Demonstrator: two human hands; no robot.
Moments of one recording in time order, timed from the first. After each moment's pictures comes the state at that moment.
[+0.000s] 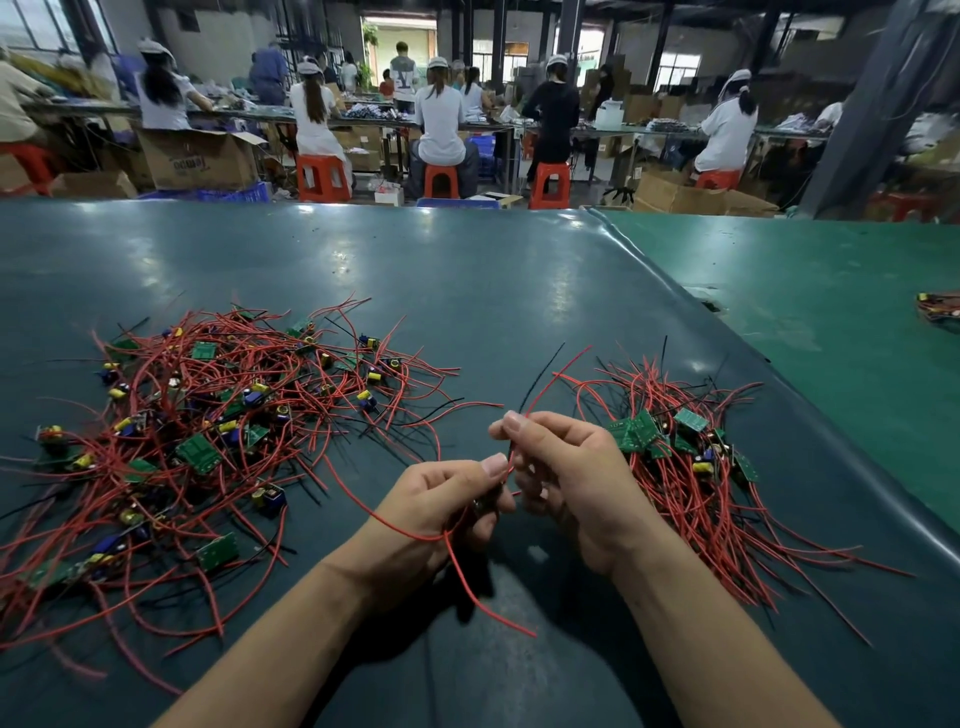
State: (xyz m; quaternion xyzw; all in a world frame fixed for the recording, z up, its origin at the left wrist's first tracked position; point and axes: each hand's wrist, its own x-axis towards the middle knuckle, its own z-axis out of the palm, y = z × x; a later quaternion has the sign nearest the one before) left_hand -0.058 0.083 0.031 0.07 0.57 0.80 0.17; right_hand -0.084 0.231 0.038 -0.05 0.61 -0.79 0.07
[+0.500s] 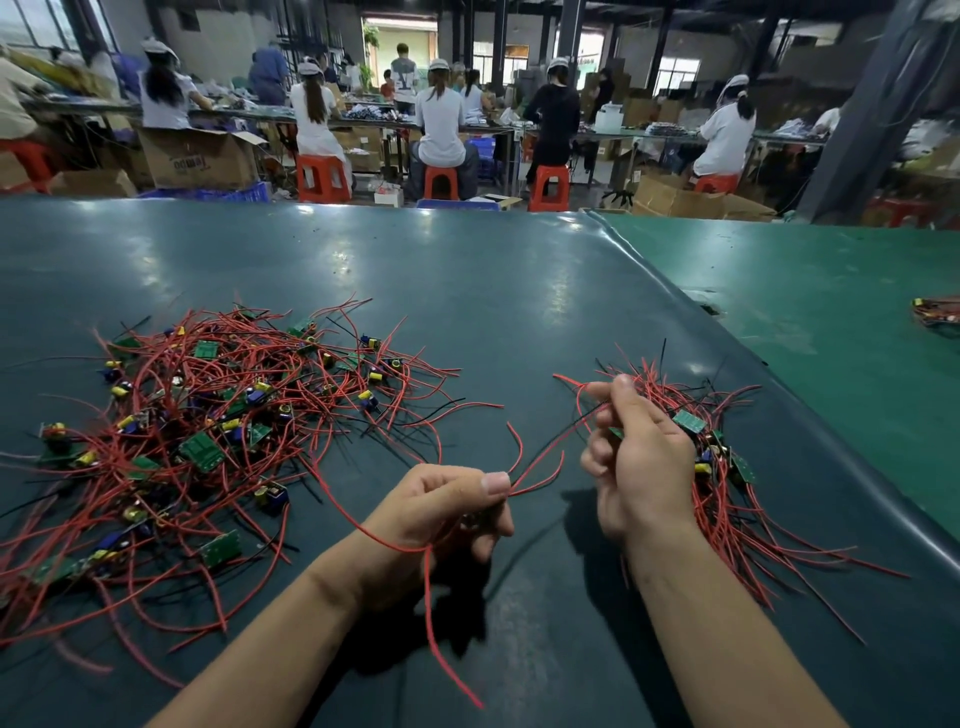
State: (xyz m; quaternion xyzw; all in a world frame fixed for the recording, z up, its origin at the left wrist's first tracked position) left_hand -0.062 0.074 0.025 0.14 0.61 0.75 0.20; right_hand -0.100 0.252 0.040 0.10 0.47 -0.86 -0.17
